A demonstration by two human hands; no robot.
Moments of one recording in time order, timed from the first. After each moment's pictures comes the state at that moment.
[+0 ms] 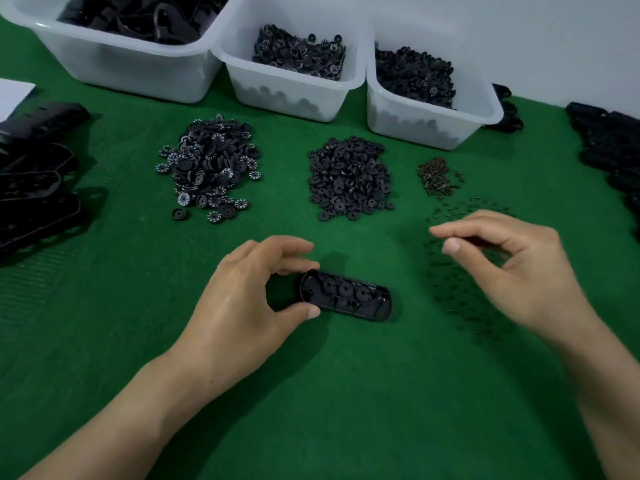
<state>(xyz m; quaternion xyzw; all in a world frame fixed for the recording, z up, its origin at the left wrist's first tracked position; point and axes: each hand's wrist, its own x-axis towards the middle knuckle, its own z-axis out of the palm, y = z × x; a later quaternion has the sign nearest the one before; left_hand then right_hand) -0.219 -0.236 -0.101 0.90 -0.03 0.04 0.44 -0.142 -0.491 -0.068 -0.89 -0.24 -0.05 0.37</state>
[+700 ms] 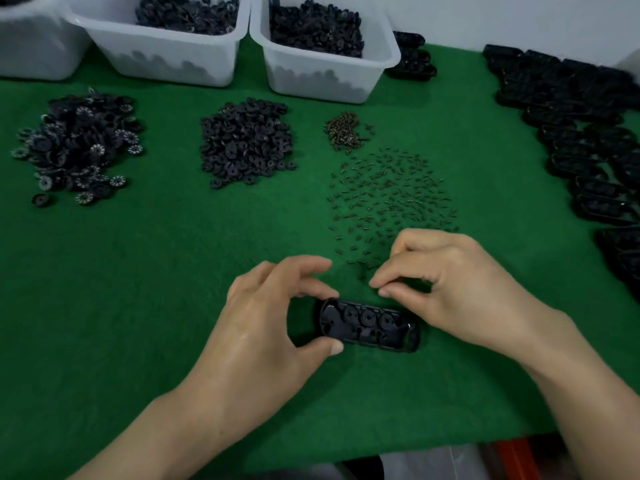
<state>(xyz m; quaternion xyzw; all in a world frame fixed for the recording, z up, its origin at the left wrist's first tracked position) -0.244 -0.337 -0.105 0.90 -0.11 -0.05 0.43 -0.193 -0.547 -0.072 -0.93 -0.30 0.04 0.20</state>
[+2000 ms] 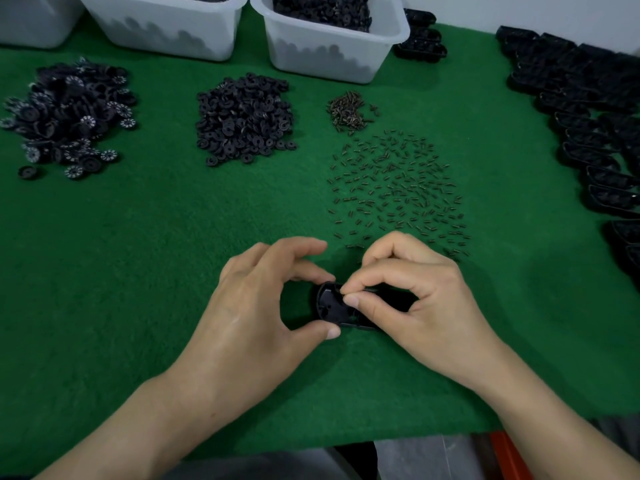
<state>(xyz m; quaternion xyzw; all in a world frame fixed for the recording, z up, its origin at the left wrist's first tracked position) -0.246 -0.340 -0.106 0.90 -0.09 -0.03 0.43 -0.220 -0.524 -0.102 -0.88 -0.24 -0.01 0.42</state>
